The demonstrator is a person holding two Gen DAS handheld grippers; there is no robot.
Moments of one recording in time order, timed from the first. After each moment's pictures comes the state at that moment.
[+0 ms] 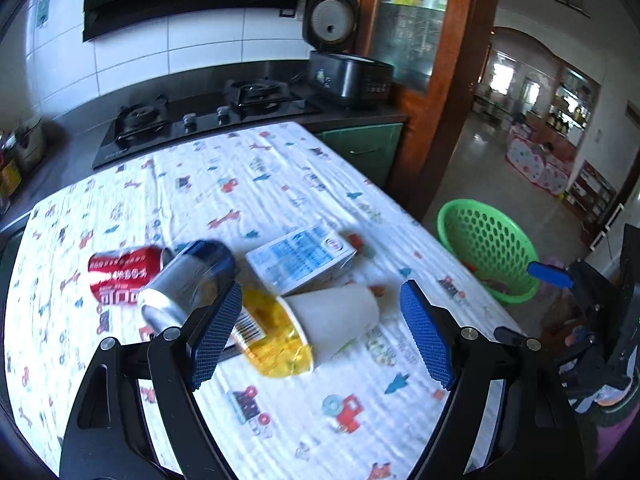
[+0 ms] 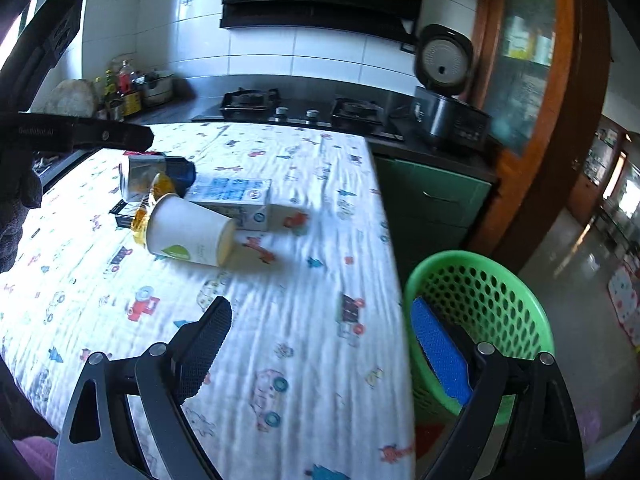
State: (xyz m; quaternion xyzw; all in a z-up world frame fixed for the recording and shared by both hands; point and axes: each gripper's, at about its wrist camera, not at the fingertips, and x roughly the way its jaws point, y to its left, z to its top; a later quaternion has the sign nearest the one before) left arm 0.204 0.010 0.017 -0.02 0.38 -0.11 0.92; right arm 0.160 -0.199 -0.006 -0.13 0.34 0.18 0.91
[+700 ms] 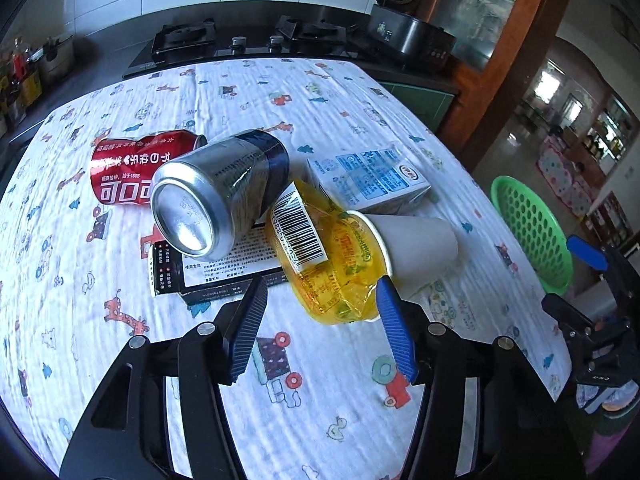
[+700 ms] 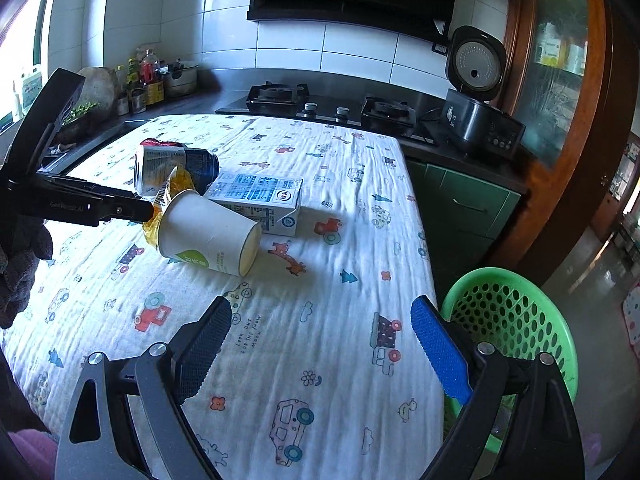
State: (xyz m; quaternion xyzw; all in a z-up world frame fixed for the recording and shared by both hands) left arm 0.207 0.042 -0.057 -0.09 0.45 -0.05 0.89; right arm 0.180 -0.183 -0.020 -0.14 0.34 0.22 0.90
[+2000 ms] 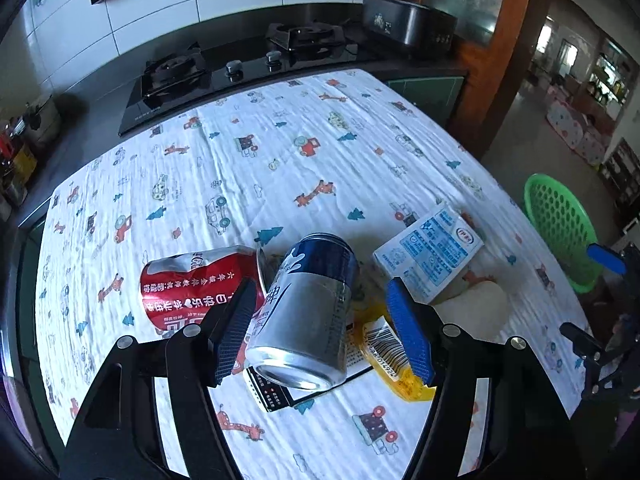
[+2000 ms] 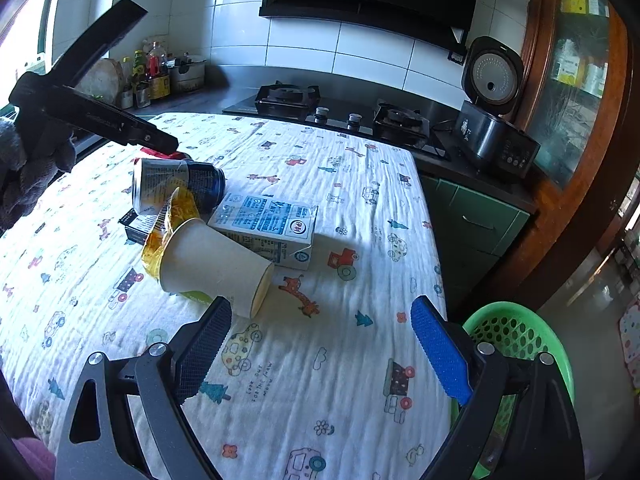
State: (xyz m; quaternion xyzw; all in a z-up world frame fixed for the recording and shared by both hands) left arm 0.294 0.083 -0.012 0.02 0.49 -0.06 0.87; right arm 0.211 -0.145 -0.009 -0.16 0.34 0.23 0.90
